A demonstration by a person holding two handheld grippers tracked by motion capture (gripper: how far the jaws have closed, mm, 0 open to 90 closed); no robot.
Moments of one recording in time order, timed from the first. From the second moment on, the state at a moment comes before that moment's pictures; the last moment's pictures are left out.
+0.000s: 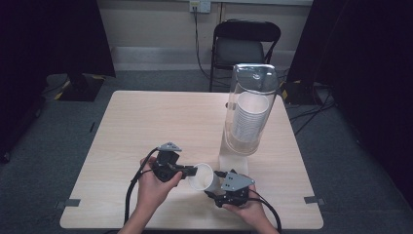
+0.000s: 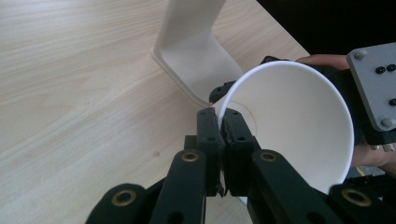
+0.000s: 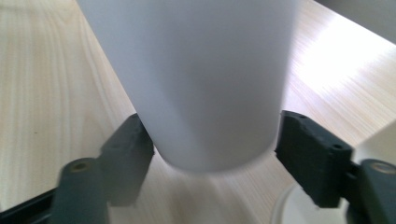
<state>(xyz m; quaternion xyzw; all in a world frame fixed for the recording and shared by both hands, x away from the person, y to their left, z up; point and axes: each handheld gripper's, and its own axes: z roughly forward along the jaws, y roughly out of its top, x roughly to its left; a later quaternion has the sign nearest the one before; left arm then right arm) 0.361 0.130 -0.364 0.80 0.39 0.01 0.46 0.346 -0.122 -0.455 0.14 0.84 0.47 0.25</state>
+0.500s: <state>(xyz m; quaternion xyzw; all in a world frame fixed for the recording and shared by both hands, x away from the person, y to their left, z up) 0.380 0.211 -0.376 0.74 0.51 0.05 0.43 0.354 -0.161 -0.446 0.21 0.81 0.48 0.27</state>
